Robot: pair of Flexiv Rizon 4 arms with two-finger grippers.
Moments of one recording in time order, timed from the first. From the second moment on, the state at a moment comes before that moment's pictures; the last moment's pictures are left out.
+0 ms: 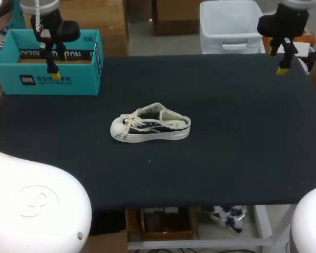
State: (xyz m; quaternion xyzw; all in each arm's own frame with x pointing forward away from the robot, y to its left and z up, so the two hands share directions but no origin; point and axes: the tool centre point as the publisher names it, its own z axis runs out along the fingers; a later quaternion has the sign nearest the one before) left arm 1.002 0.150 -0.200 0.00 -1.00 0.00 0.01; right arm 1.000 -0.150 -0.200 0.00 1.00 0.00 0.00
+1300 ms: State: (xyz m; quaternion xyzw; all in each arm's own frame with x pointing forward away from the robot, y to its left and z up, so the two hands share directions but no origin) left arm 0.968 0.101 -0.215 0.23 -0.97 0.05 0.04; right arm 0.951 -0.052 -0.239 0.03 0.99 0.15 -0.03
